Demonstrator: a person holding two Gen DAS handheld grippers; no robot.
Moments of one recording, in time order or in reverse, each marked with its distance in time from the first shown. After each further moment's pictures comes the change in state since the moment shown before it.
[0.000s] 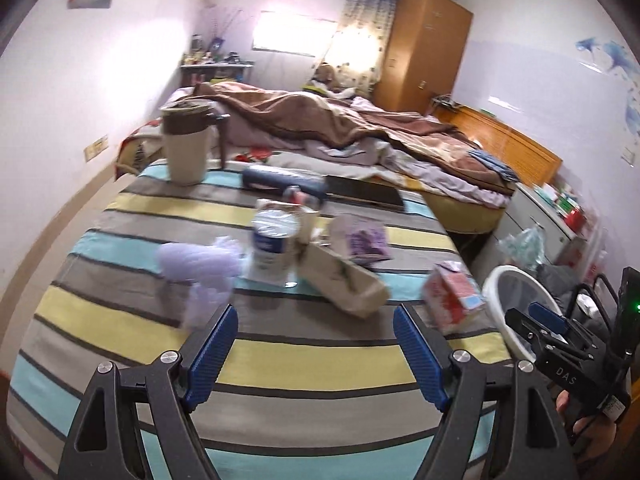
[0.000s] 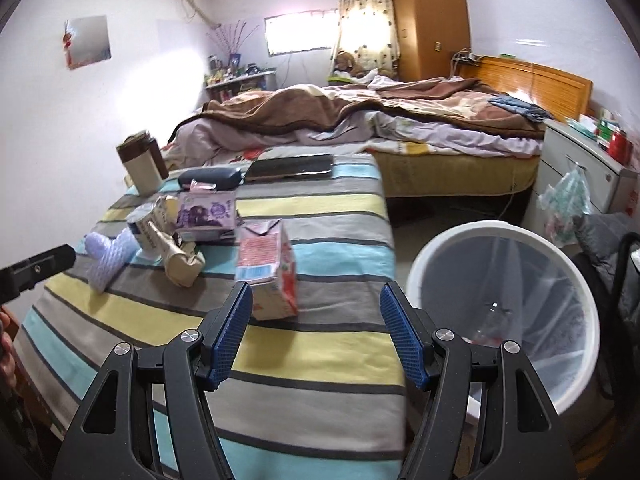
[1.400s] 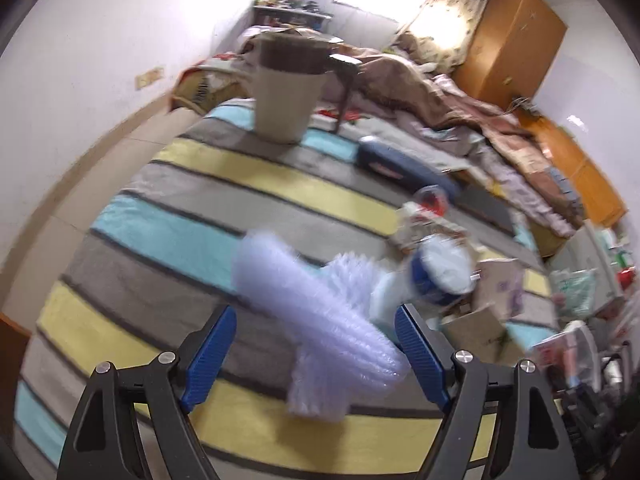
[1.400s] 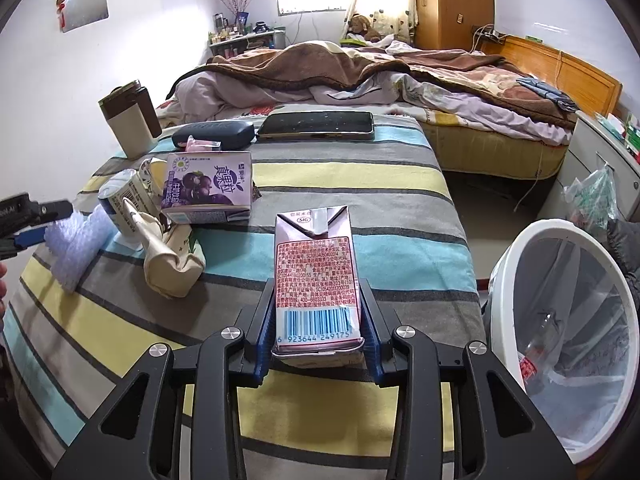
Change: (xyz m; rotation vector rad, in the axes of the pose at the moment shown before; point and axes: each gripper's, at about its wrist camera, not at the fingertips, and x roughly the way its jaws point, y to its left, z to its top) left arm 0.085 0.111 0.041 -0.199 0.170 0.174; right arm 0.059 0.032 0.011 -0.025 0.142 -0.020
